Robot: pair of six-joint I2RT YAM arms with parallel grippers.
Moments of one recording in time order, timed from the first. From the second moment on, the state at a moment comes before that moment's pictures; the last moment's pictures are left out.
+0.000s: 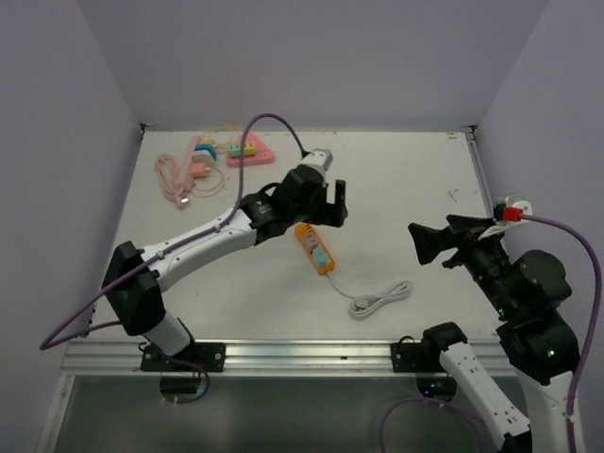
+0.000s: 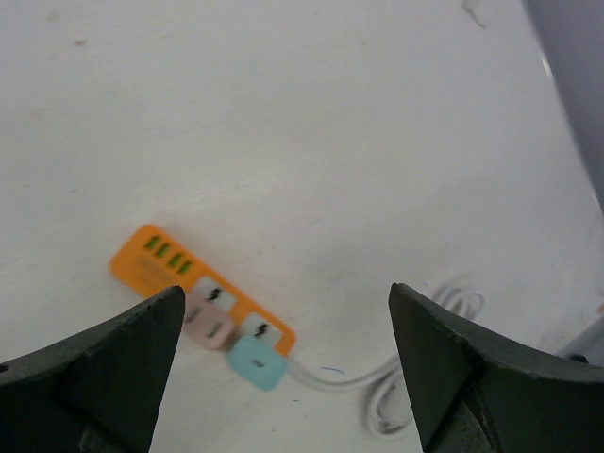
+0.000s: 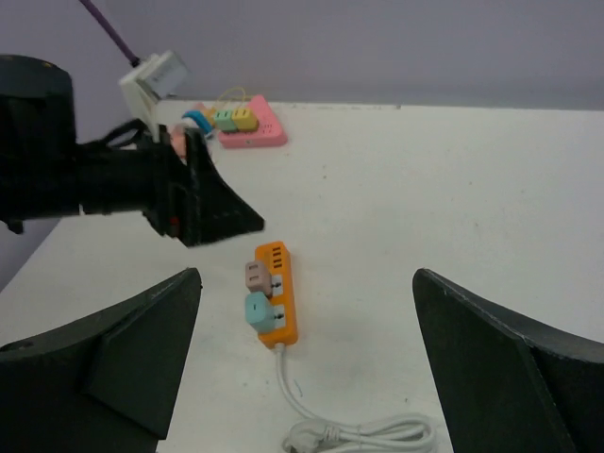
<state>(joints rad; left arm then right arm) -0.95 1.65 1.43 -0.38 -0.16 -0.52 0.30 0.45 1.12 -0.69 -0.05 0.26</state>
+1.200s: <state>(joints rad) -0.48 1.71 0.89 -0.01 0.11 -0.81 0.78 1.55 1.21 -0.55 0.09 0.34</state>
